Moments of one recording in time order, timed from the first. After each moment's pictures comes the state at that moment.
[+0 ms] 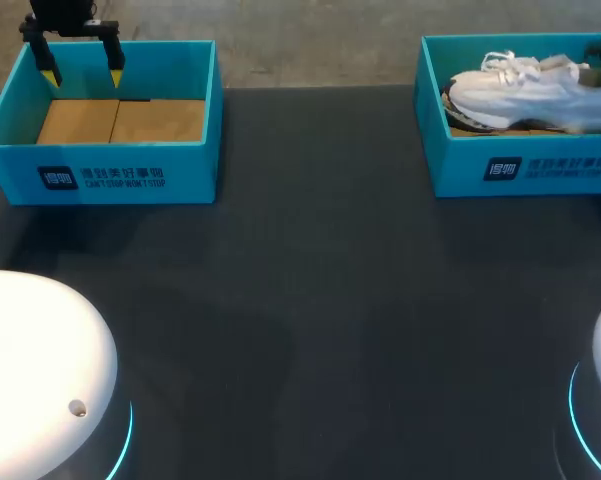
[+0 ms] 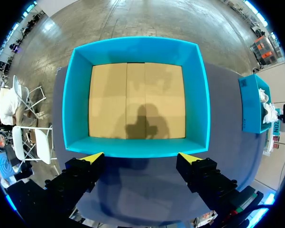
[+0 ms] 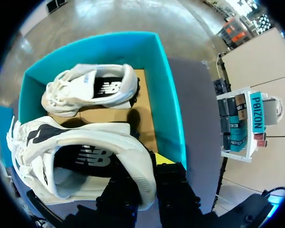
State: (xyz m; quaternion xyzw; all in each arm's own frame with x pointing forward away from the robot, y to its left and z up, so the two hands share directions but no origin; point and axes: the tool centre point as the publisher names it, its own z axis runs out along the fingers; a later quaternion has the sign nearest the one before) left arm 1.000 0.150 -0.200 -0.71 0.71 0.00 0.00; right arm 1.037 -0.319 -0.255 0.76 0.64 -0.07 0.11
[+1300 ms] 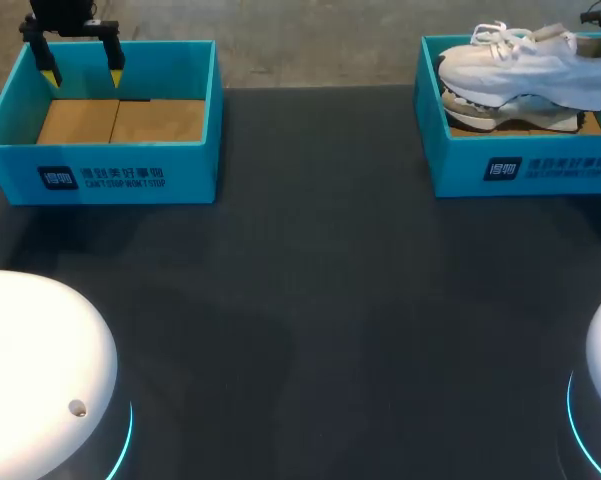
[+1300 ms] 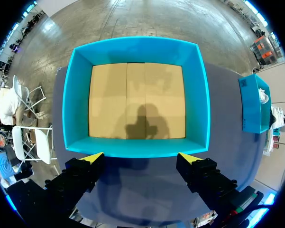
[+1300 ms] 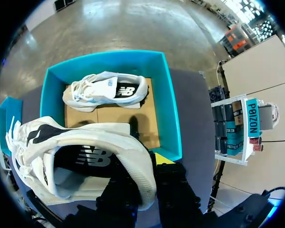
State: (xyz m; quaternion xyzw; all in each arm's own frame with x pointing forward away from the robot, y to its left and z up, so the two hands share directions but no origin) left arm 1.000 0.150 -0.200 -0.71 0.71 0.00 0.00; right arm 1.021 -0.285 -0.195 0.75 0.65 -0.05 0.12
